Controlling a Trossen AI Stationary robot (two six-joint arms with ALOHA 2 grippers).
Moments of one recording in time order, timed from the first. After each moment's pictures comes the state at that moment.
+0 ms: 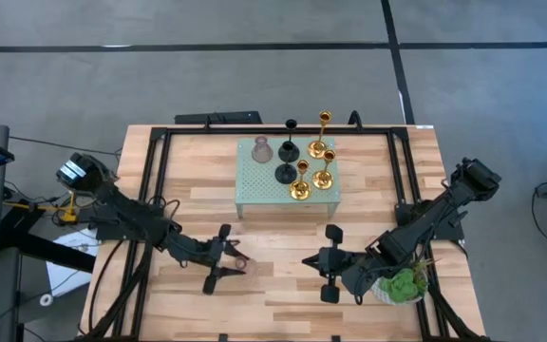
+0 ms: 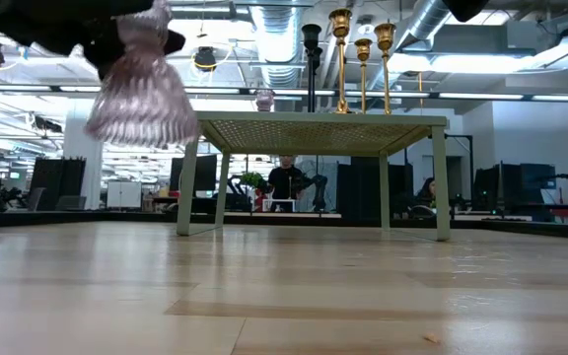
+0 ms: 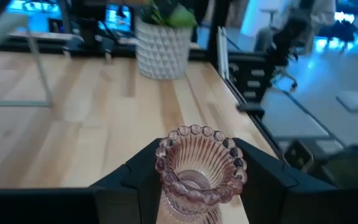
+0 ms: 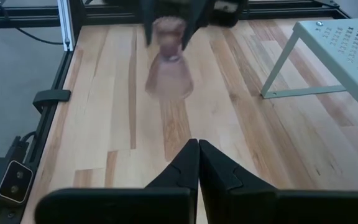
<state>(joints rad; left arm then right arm) -0.61 1.23 0.45 0.72 -0.37 -0.17 0.67 1.52 1.07 -0.26 0.66 0.47</state>
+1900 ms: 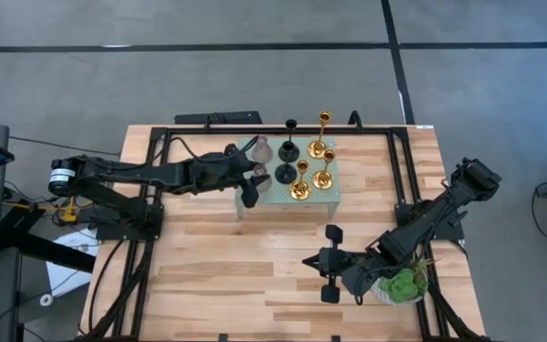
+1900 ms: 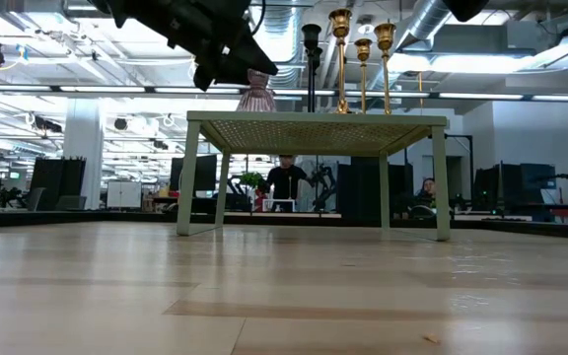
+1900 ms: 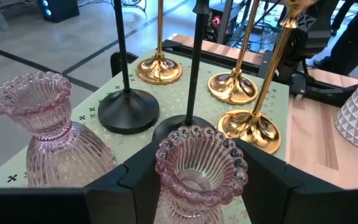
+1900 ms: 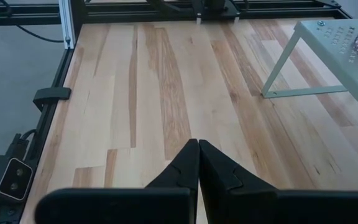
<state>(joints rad) 0.07 1.15 0.86 0.09 -0.28 -0.13 0.67 1.52 1.07 -0.26 0.66 0.46</state>
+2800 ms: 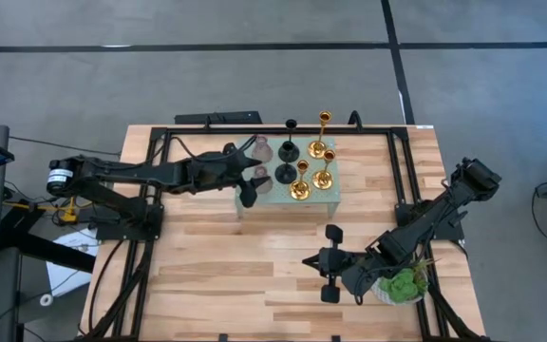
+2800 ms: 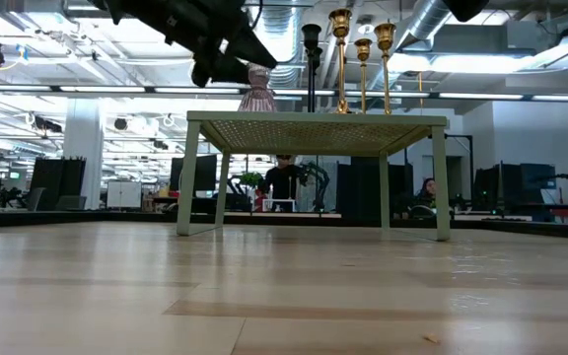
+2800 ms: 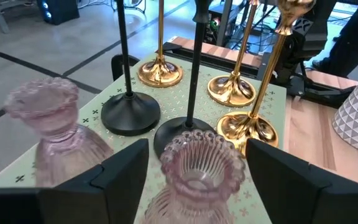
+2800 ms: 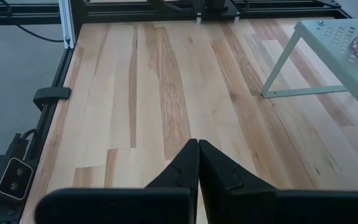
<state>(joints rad) 0.07 1.13 0.86 0.08 -0.28 -0.13 0.67 1.52 1.07 -0.26 0.66 0.46</state>
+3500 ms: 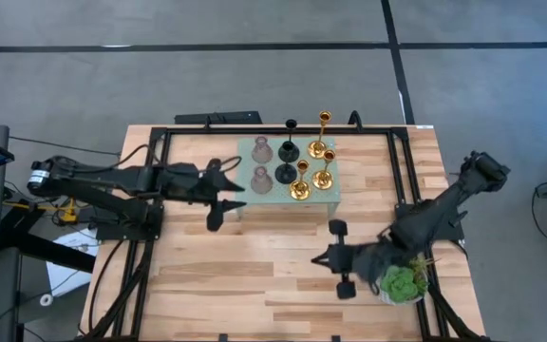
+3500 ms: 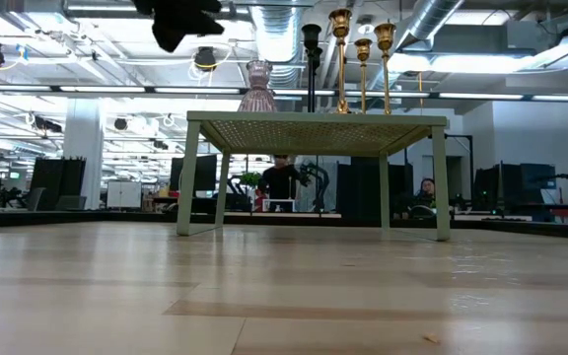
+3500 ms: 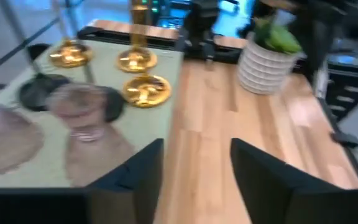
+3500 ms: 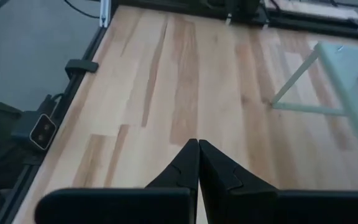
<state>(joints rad) -0.10 0.87 0.85 -0.24 -0.14 -0.11 0.65 1.39 1.07 -0.37 0.51 0.27</state>
